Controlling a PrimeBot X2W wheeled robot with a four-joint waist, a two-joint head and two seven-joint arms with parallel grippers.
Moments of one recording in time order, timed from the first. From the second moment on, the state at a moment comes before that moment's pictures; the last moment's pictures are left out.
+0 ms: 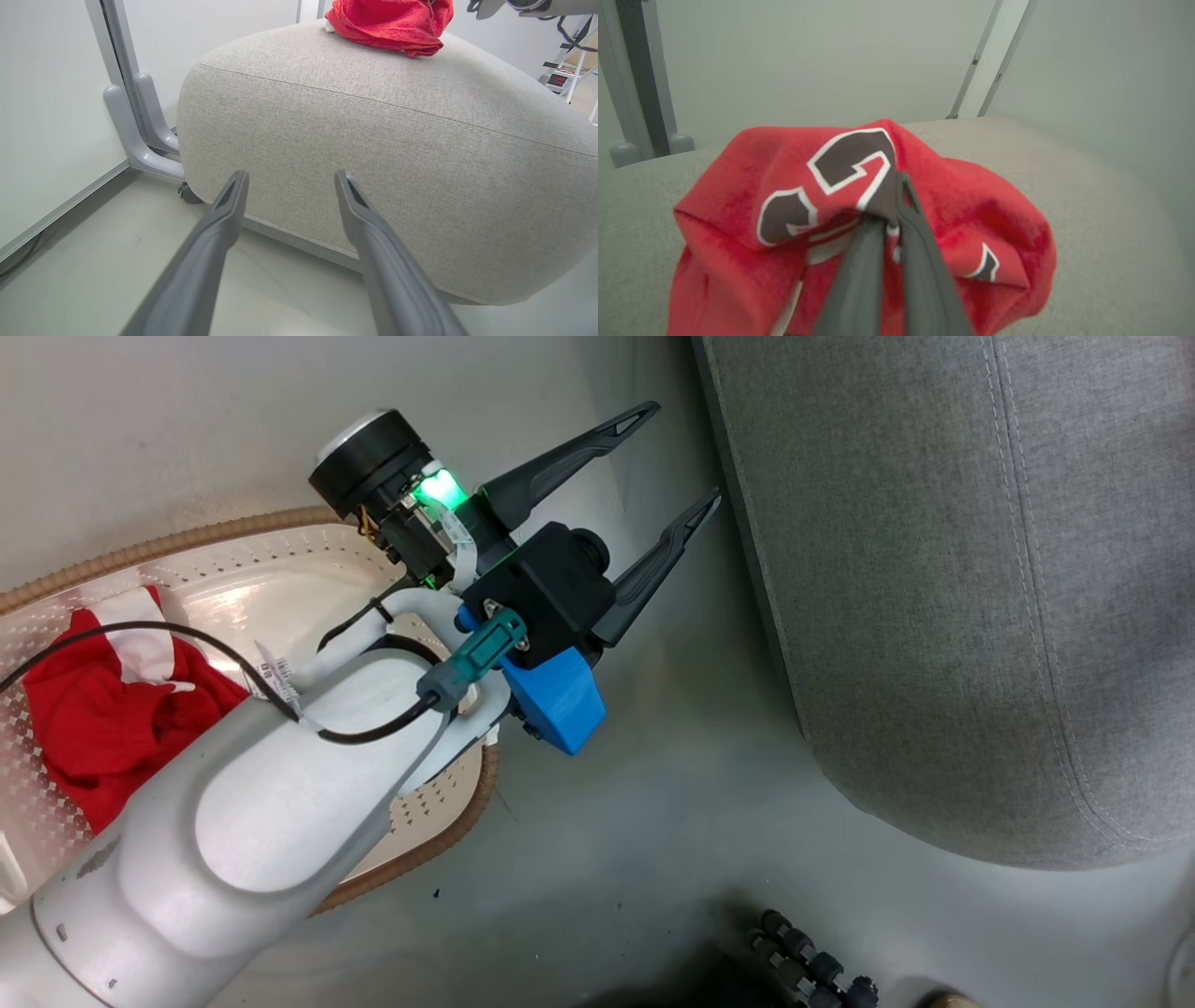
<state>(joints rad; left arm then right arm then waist) -1.05 0.36 -0.95 0.13 -0.32 -0.03 -0.02 -0.97 -0.27 -0.61 0.59 0.01 0.13 -0.26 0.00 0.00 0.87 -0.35</state>
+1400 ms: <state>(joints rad) -0.58 0.28 -0.56 0.28 -0.49 0.12 -0.26 -0.42 -0.20 -0.17 0.28 0.03 0.13 -0.26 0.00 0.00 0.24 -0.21</state>
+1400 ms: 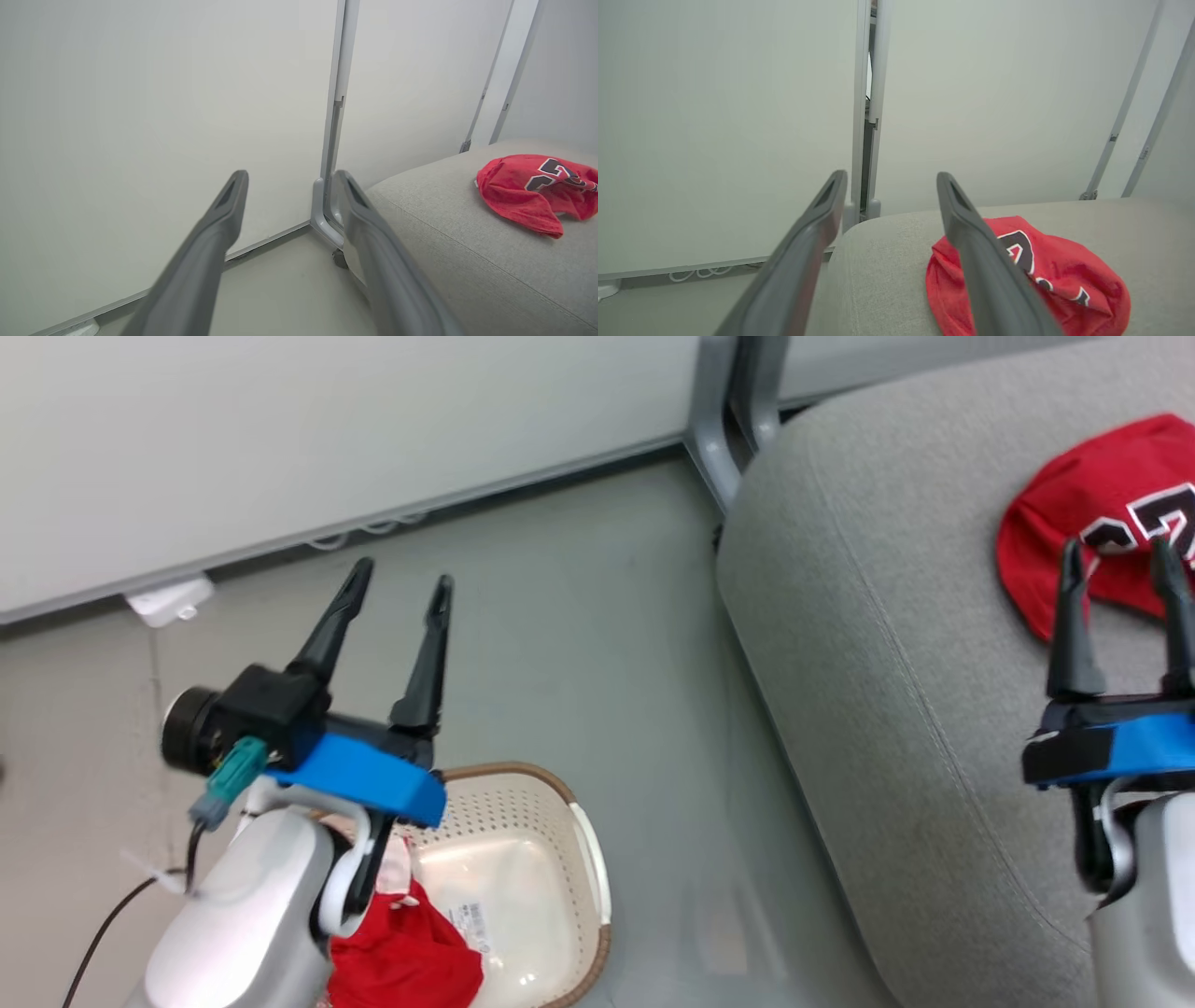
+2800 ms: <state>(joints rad) -0.07 0.06 -0.02 0.25 -0.19 -0.09 -0.26 -0.06 -0.08 -0.01 0.28 0.11 0.13 -0.26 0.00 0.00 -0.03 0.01</state>
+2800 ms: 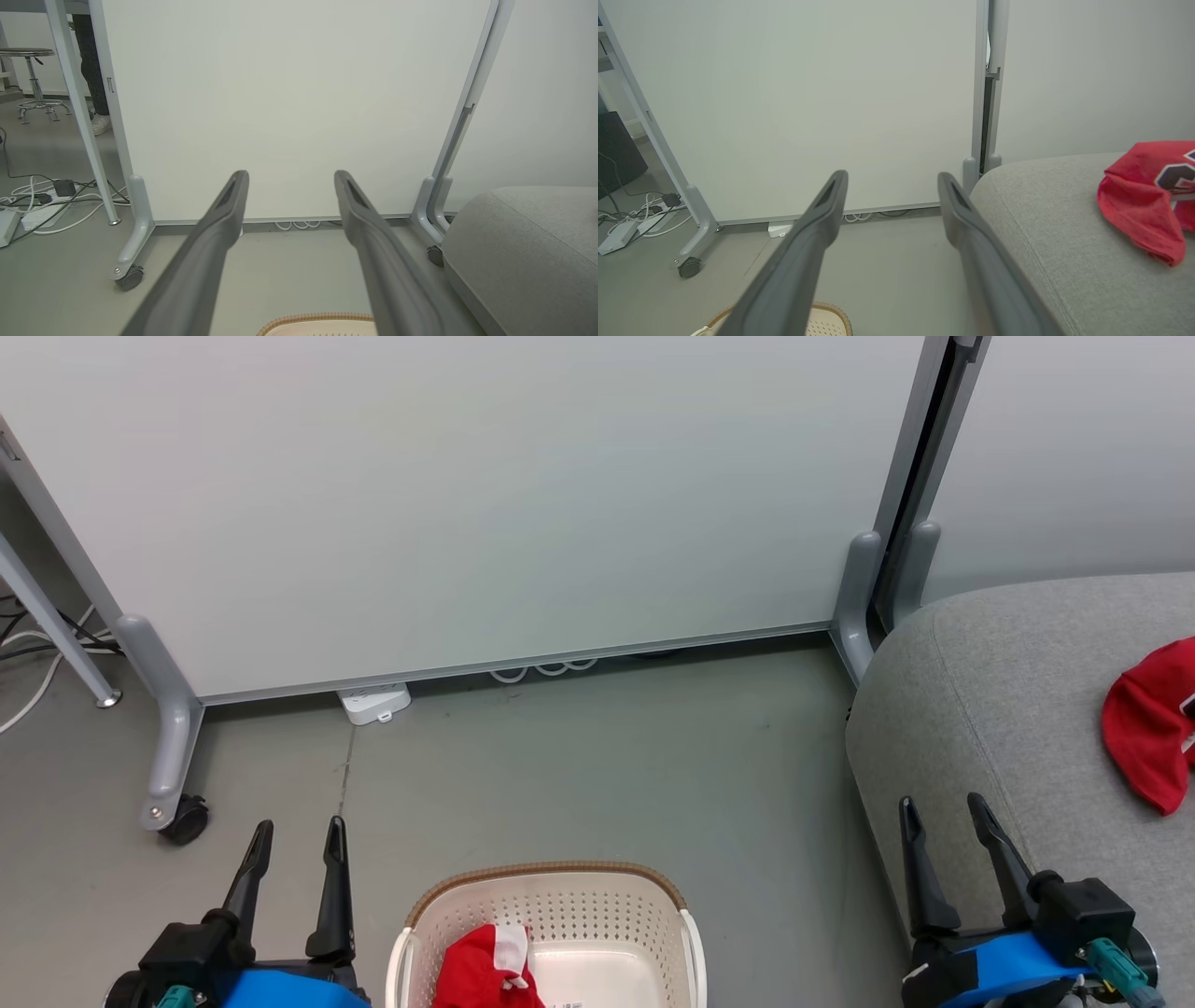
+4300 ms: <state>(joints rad) -0.68 0.20 -0.61 0.83 -0.20 -0.13 -0.26 -0.42 -0.07 0.00 0.17 0.09 0.13 -0.26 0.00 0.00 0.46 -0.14</state>
